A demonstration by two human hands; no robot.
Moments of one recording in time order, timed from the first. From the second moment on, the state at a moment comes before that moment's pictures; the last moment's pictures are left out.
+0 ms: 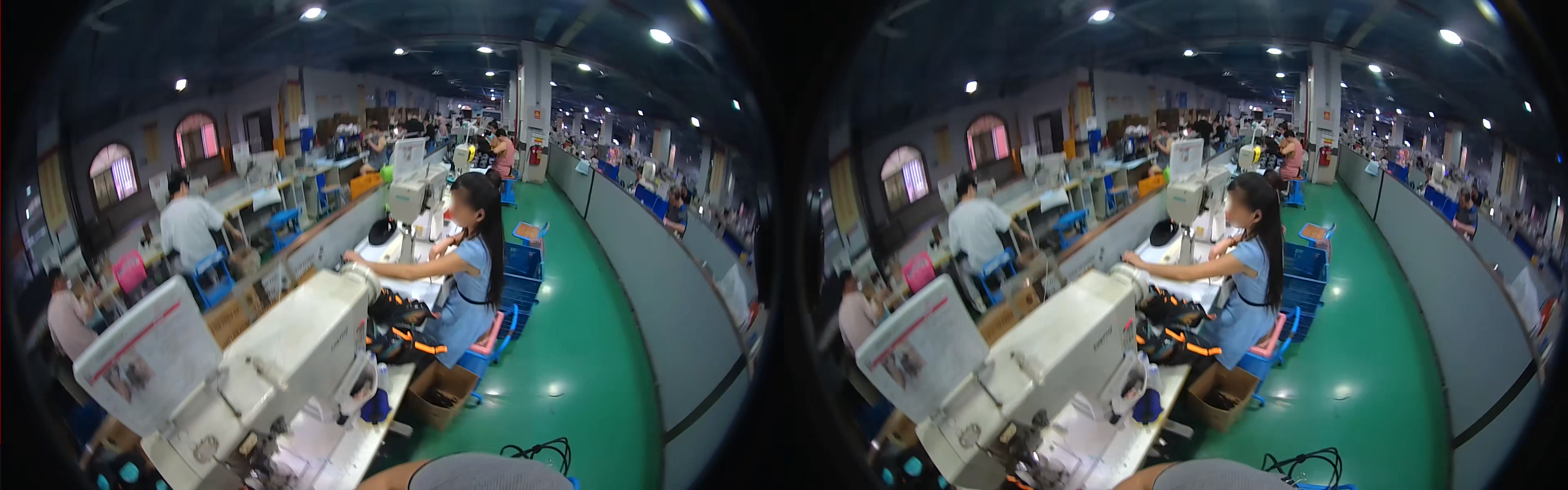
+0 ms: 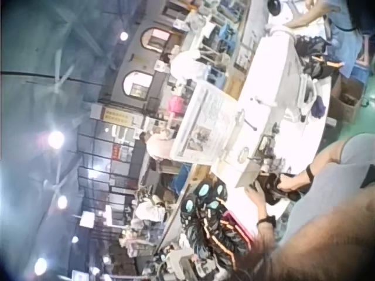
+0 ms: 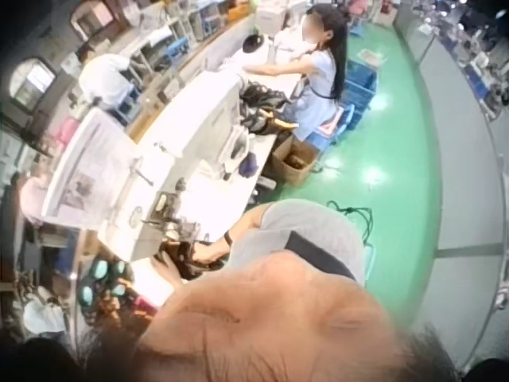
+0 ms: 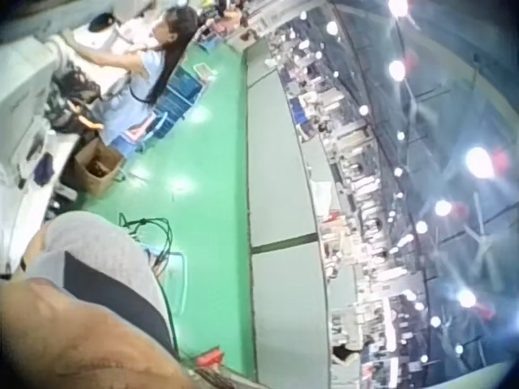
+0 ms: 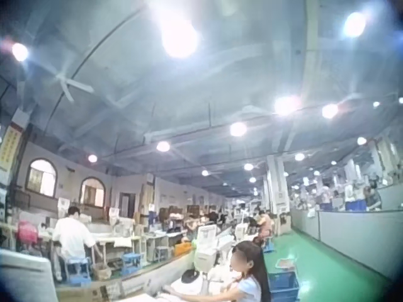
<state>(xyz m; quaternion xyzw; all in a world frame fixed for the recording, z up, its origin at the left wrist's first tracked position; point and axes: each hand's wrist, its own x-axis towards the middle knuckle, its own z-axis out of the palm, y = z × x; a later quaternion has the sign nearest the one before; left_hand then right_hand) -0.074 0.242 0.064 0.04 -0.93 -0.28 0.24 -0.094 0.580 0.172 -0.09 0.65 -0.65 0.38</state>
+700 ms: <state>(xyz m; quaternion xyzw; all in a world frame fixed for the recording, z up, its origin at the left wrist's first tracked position) -0.011 0.326 0.066 0.06 -0.90 -0.36 0.22 -0.084 0.509 0.073 -0.10 0.57 -0.80 0.17</state>
